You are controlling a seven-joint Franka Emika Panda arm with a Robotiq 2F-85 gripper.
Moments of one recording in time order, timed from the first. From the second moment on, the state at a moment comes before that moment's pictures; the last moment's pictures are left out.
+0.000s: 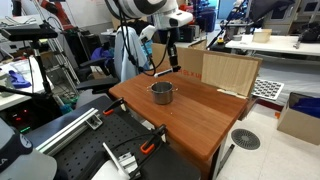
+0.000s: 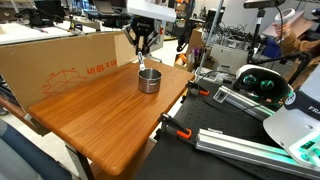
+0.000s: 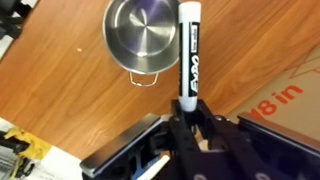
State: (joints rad) arm 0.15 0.22 -0.15 -2.32 -0.05 2.67 0.80
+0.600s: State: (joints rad) arm 0.15 0.21 -0.15 -2.36 -0.17 2.67 0.86
